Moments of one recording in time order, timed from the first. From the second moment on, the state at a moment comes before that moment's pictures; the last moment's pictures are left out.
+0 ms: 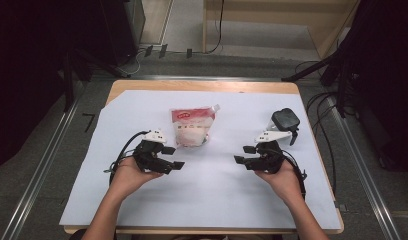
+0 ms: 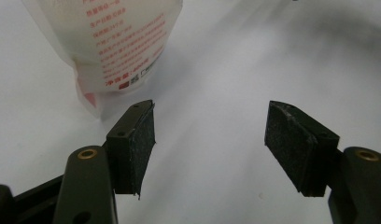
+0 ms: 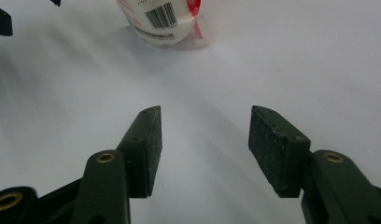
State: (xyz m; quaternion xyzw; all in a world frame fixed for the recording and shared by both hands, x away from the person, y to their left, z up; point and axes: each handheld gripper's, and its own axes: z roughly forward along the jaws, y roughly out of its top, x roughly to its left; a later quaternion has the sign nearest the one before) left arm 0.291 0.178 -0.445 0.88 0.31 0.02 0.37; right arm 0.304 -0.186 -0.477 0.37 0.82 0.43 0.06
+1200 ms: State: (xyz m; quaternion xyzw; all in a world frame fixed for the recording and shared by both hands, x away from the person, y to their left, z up) left arm 0.290 0.177 -0.435 0.88 0.30 0.03 0.37; right arm 0.308 -0.203 -0.458 0.37 0.82 0.43 0.08
